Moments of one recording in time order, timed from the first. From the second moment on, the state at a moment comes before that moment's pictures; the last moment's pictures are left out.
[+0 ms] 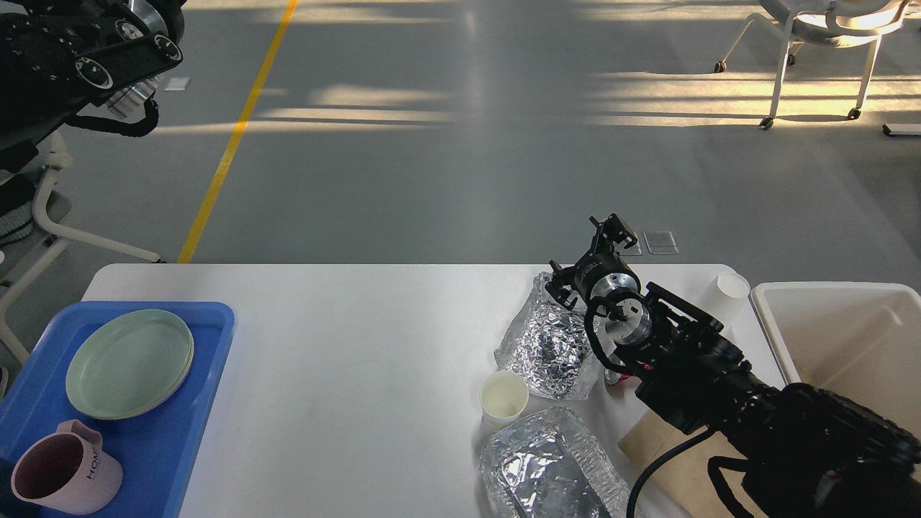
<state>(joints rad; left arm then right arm) -1.72 0.36 0.81 -0.60 -0.12 0.28 0.20 0.84 0.10 0.59 0.30 0.21 -0.01 0.17</state>
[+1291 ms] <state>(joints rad) -1.30 0.34 -0.30 -0.32 -0.12 0.09 0.14 0.84 0.10 0.59 0.30 0.21 -0.01 0.17</state>
